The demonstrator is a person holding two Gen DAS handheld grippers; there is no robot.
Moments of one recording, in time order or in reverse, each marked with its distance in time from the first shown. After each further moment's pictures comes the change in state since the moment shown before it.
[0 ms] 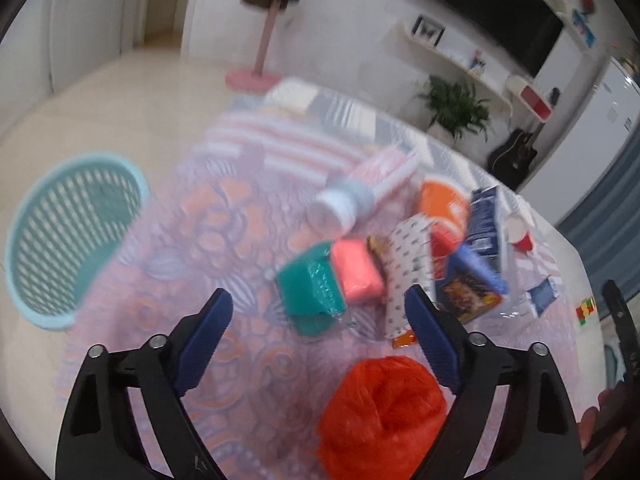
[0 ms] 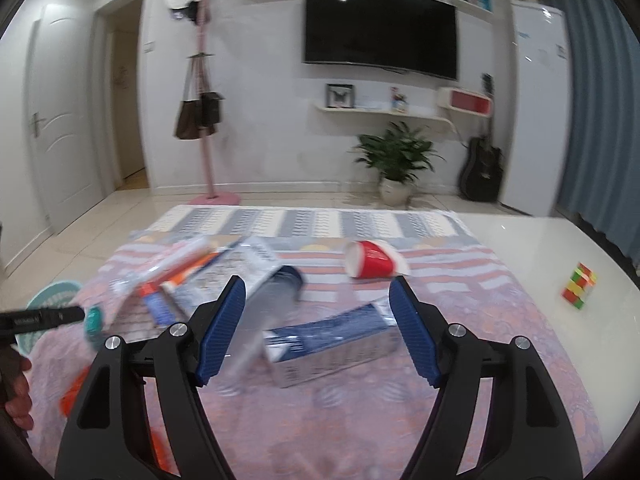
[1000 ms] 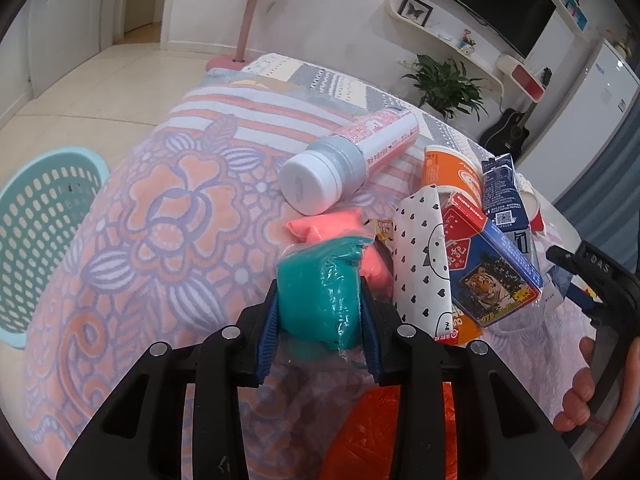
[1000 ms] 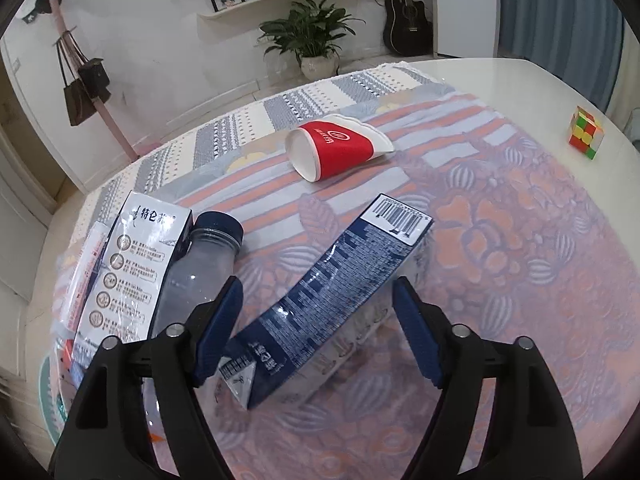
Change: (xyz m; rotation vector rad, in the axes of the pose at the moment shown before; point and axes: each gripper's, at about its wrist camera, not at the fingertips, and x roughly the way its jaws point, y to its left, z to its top) left arm 0.035 -0.002 -0.001 0.066 0.026 -0.035; right arm 0.124 -0.003 -0.011 0.368 0.432 -0.181
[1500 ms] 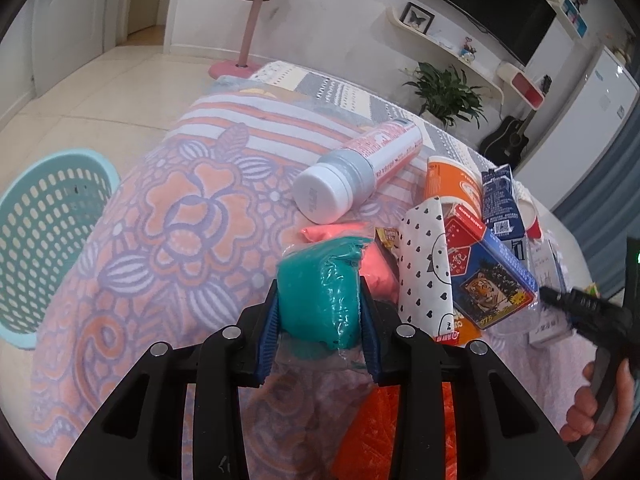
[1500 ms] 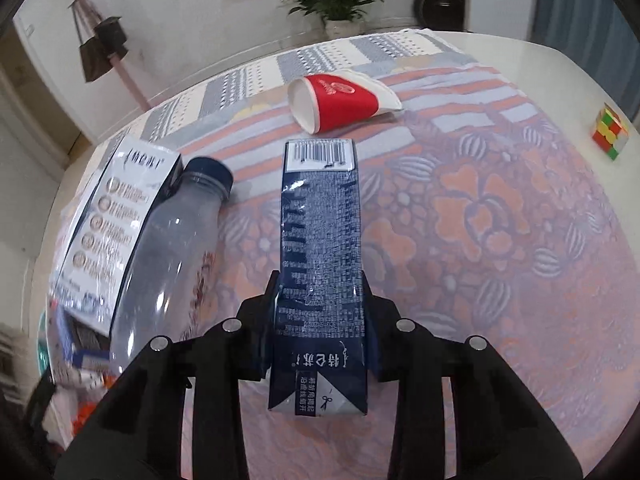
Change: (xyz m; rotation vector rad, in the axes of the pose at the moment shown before) left arm -0.011 0.010 0.003 -0.024 -0.022 -0.013; right arm 0.009 -0.021 -0.010 -0.102 0.139 0.075
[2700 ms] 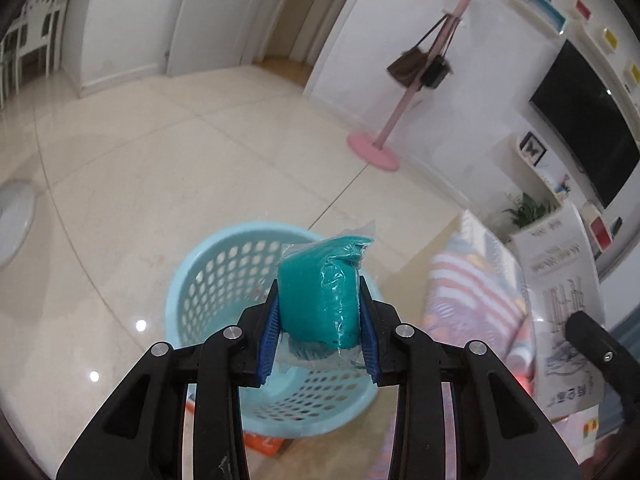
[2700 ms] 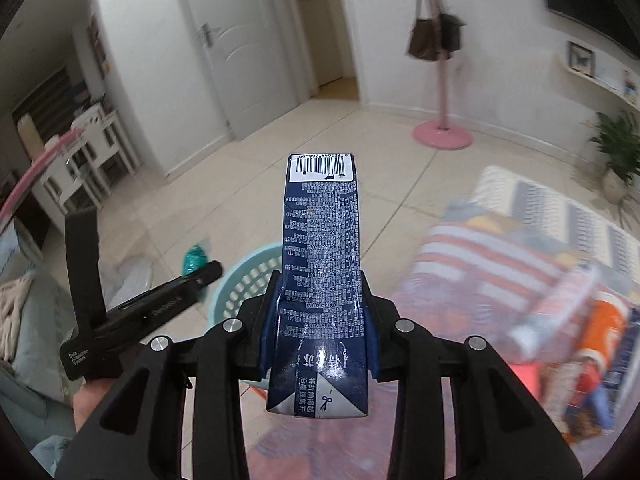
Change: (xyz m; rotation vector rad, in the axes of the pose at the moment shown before) left arm -0.142 0.242 0.058 -0.345 -0.231 0.223; right arm -0.101 0.414 -0.117 -0.750 -0.085 0.601
